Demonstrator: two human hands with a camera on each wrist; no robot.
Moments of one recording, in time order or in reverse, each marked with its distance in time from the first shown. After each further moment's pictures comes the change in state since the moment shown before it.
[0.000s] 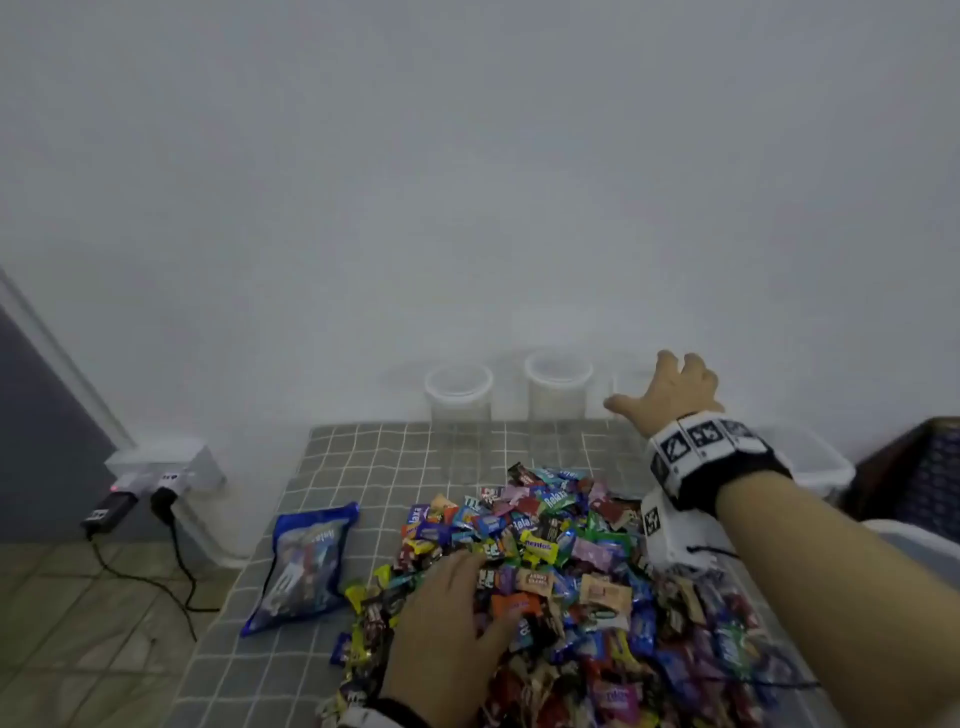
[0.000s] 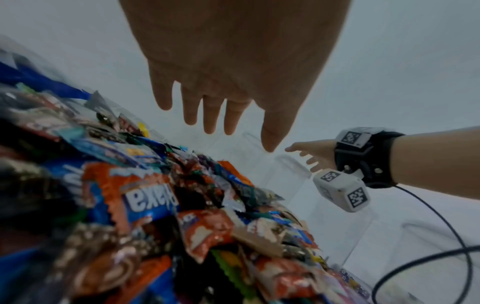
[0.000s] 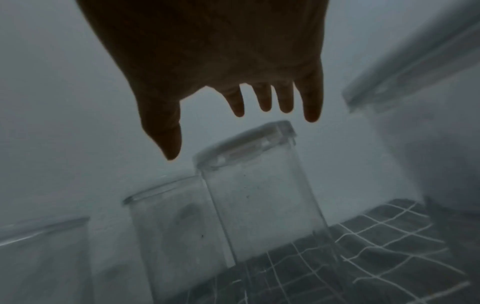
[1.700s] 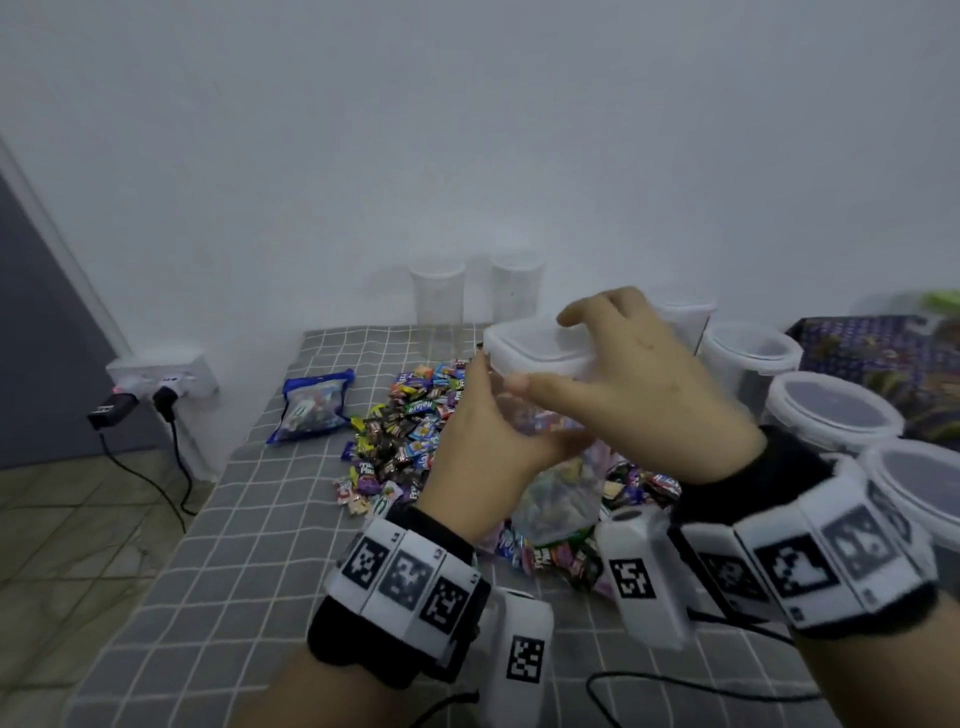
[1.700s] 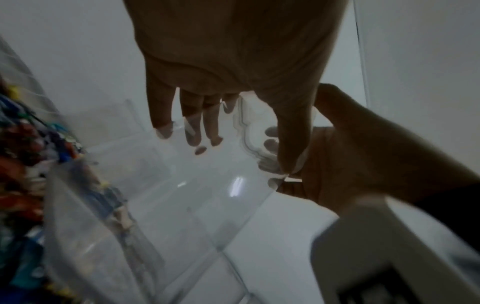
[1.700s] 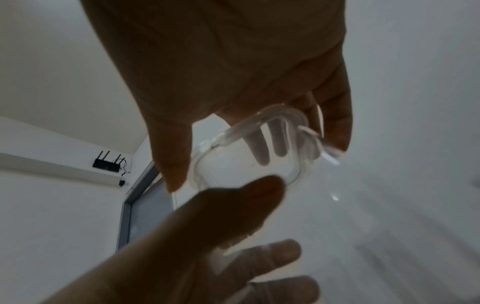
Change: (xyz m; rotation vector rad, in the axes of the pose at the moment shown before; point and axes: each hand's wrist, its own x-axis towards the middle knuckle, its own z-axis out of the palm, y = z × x) left_hand -0.130 0.052 0.008 -0.891 0.214 0.437; right_hand -0.319 0.022 -0.082 0.261 0.032 -0.511
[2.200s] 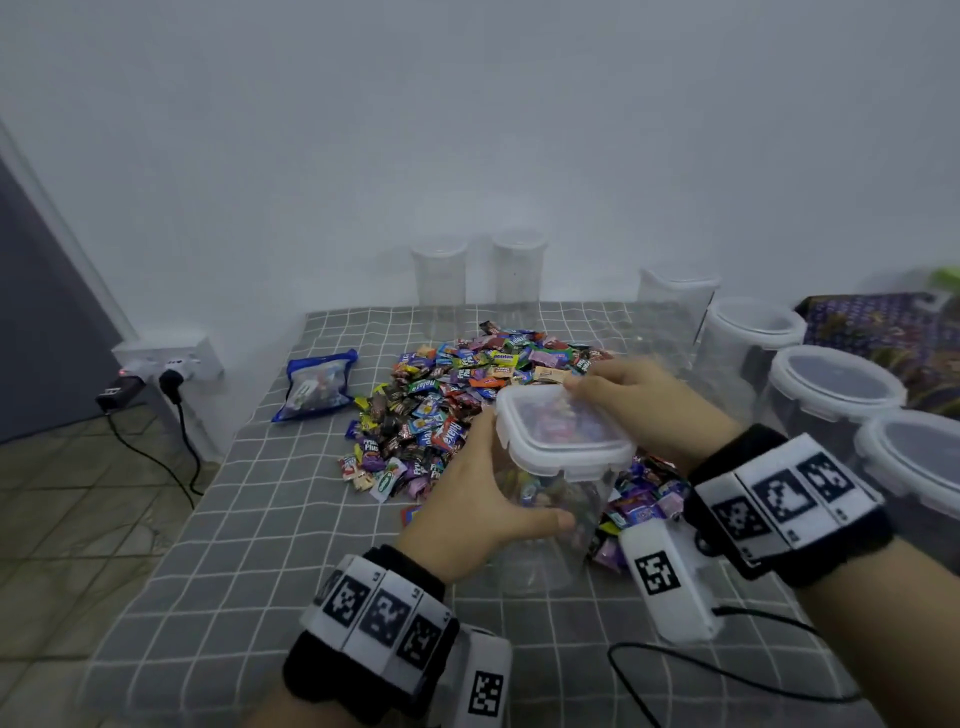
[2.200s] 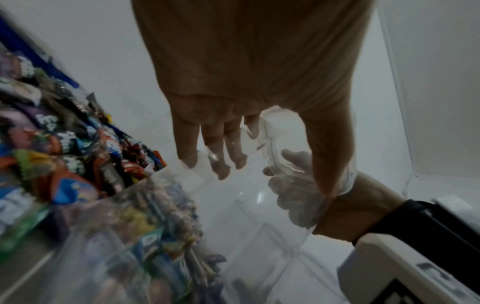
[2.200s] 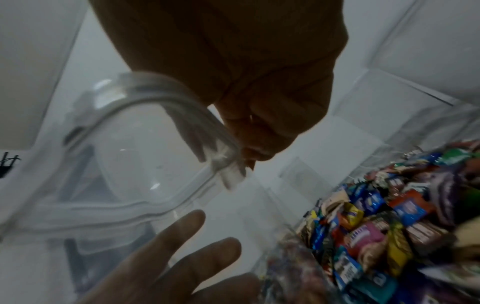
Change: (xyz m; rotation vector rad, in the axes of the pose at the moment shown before) left_hand -0.043 -0.030 -0.013 0.032 -0.252 -0.130; right_hand 0.008 0.070 0.042 0.373 -0.222 0.237
